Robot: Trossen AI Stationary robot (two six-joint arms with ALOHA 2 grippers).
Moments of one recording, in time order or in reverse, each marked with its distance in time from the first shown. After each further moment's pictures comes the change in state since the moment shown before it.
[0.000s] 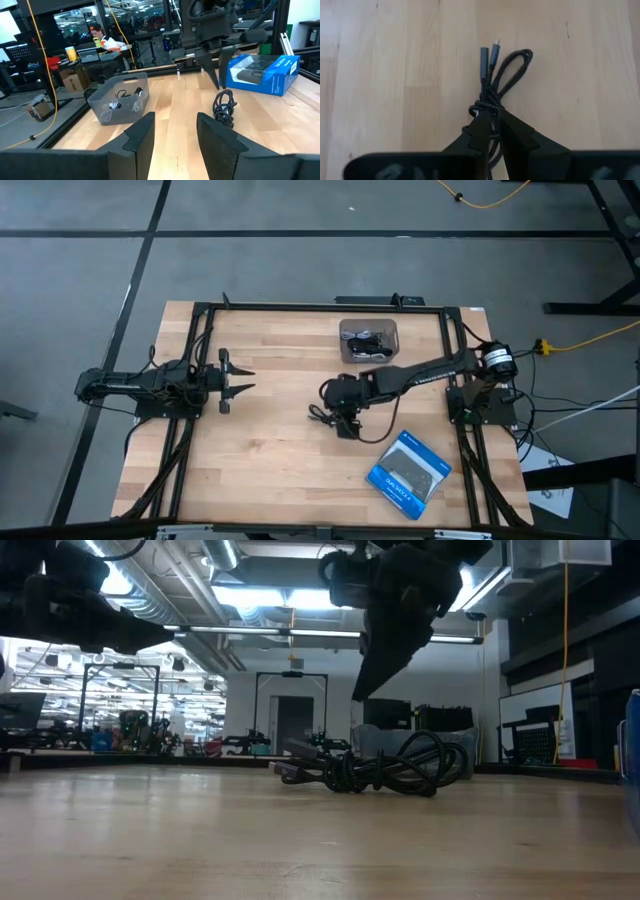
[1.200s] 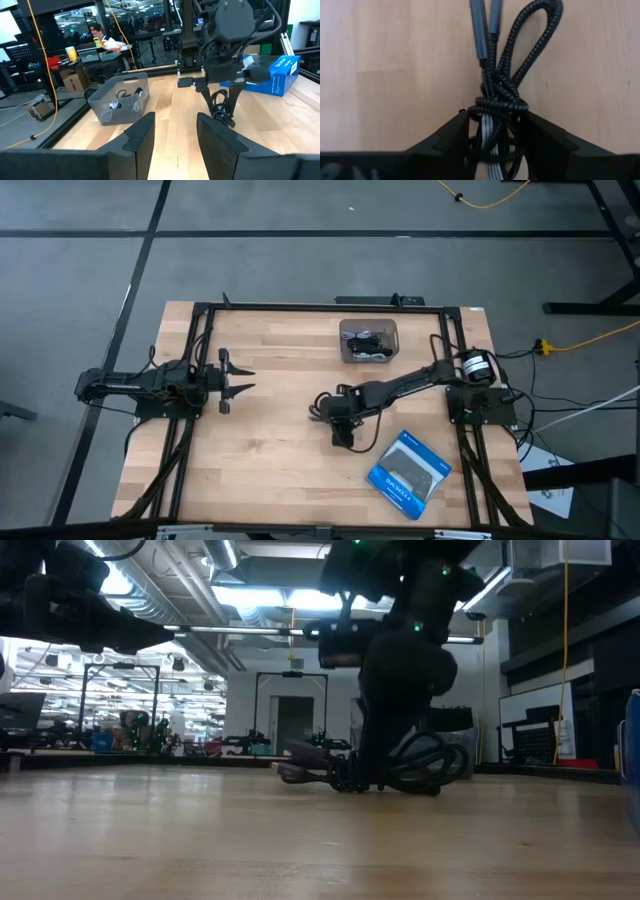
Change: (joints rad) left arm 0.000 0.000 0.000 0.001 0.000 0.000; right arm 0.031 0.179 -0.001 0.033 0.074 0.079
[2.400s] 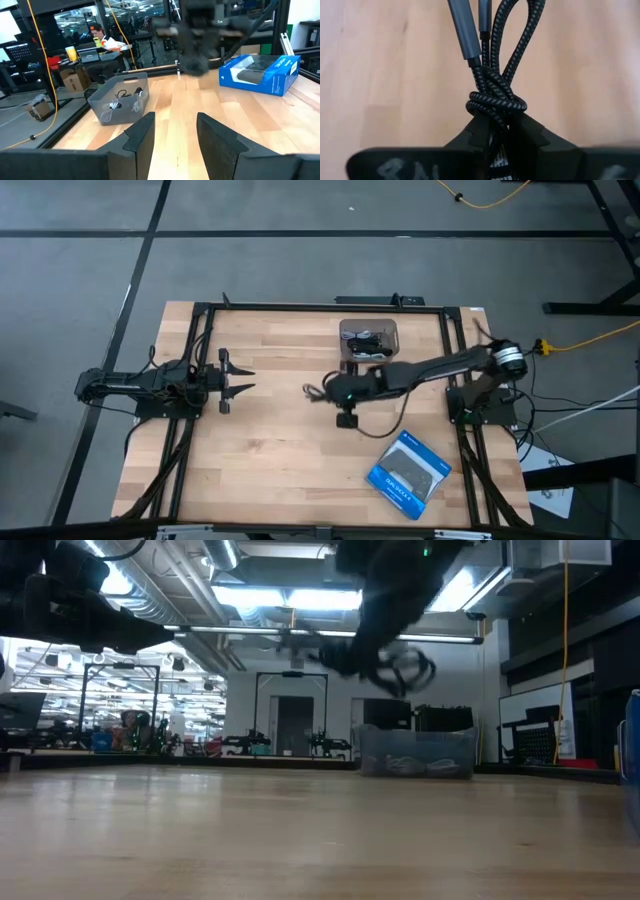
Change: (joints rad) left arm 0.000 0.000 0.000 0.000 0.000 0.000; right arm -0.046 -0.273 -0.002 -0.010 0.159 -0.180
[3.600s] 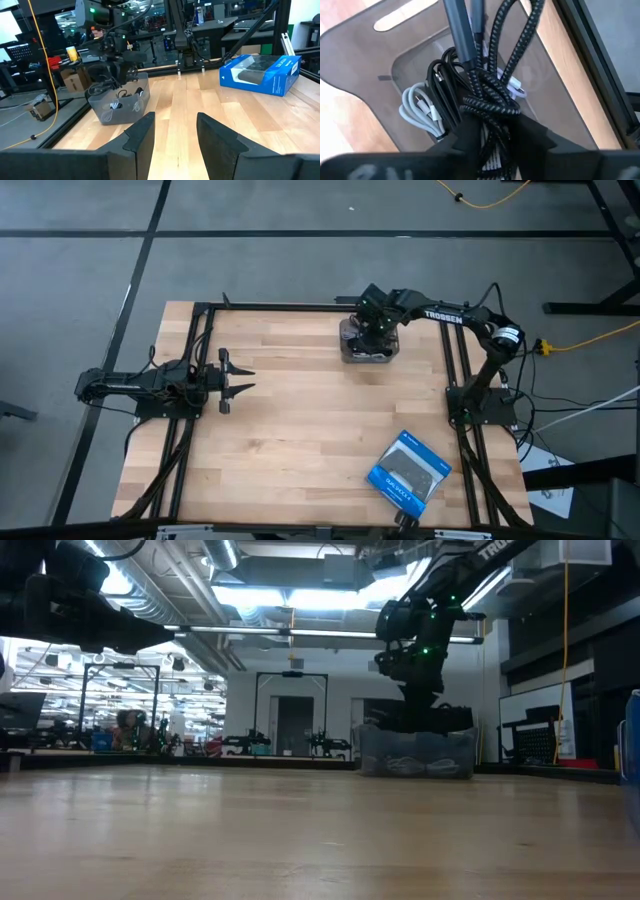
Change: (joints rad) left arm 0.000 0.000 0.000 0.001 -0.003 0.000; right arm -0.708 0.043 0.002 -0.261 -0.170 -0.160
